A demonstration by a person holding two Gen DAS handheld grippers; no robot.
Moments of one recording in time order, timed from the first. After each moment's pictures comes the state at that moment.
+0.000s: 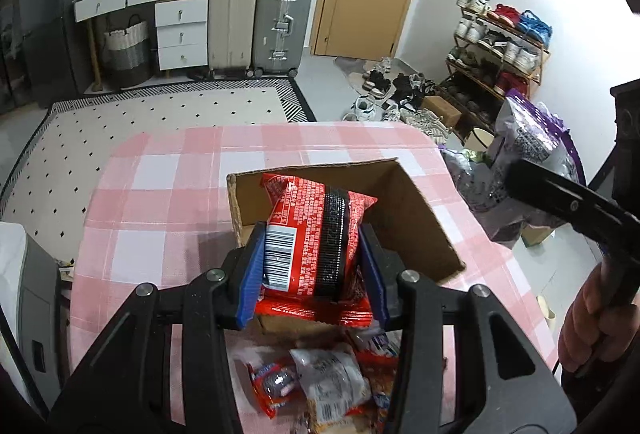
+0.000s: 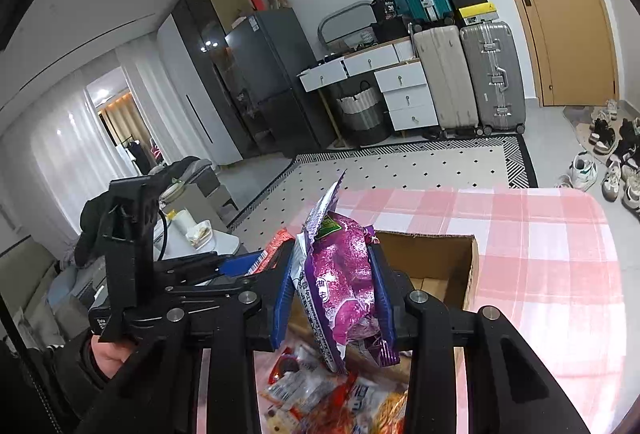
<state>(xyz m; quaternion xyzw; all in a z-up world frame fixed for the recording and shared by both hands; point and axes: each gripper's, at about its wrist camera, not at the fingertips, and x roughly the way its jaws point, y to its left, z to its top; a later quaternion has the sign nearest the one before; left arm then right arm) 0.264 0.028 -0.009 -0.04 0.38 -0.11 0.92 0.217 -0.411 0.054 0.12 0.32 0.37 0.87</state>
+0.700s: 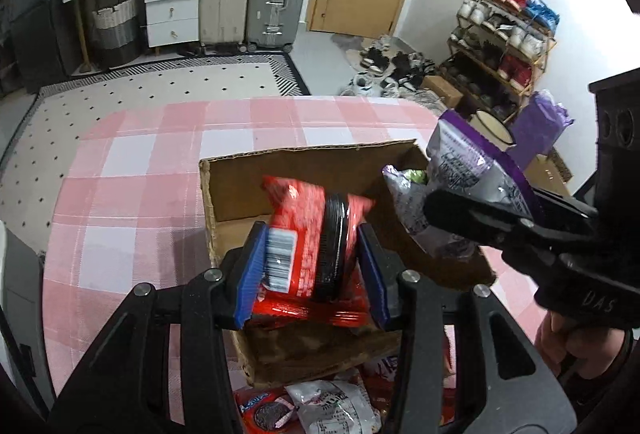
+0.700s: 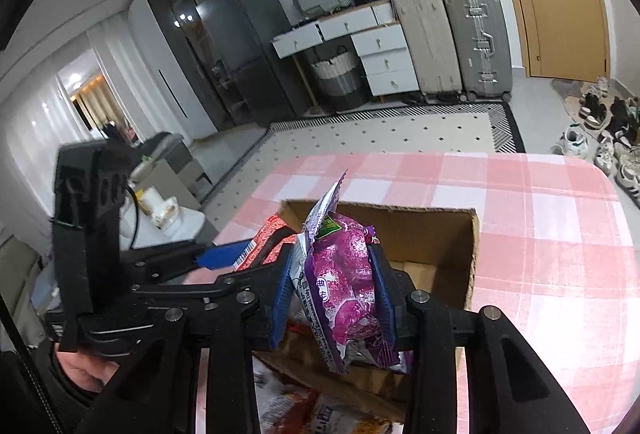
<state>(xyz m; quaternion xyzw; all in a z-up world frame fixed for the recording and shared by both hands) 0.323 0.019 -0.066 -0.04 0.43 -0.11 0.90 0.281 -0.372 -0.021 0.08 0.38 0.33 0.86</state>
